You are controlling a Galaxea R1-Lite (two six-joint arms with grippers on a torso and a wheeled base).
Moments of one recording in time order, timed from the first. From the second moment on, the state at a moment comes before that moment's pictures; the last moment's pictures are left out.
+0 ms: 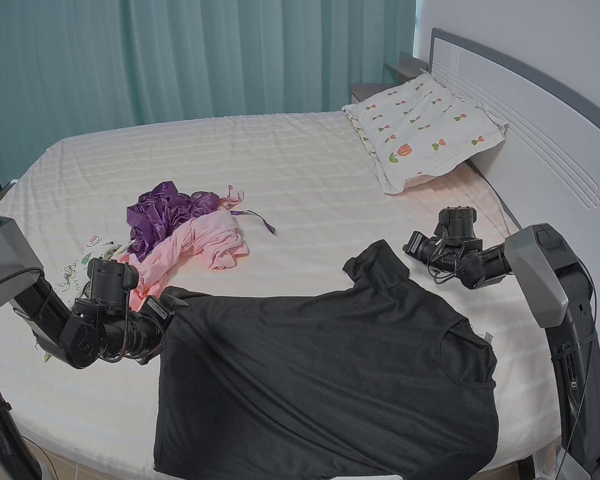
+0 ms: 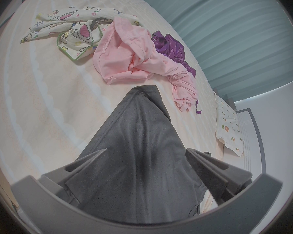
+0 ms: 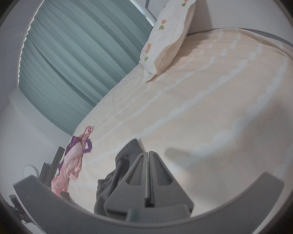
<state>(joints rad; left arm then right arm) -0.16 1.99 -0.64 -0.62 -0.07 -1.09 0.16 2.68 -1.81 -0.44 0.16 0.61</state>
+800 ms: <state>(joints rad) -0.16 1.99 -0.63 -0.63 -0.07 -1.09 0.17 2.69 -1.81 -0.43 0.16 0.64</state>
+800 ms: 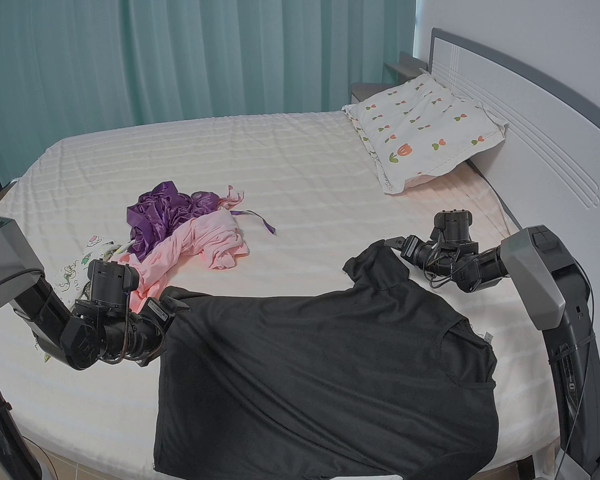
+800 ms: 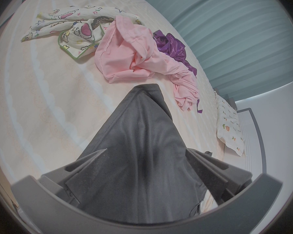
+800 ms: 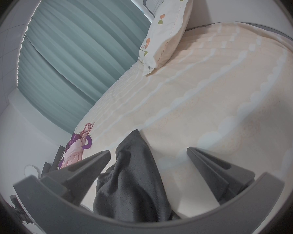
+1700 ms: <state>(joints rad) -0.16 2.00 -0.62 -0.63 -0.07 -1.11 0.14 2.72 -1.93 -0.47 0.09 0.67</state>
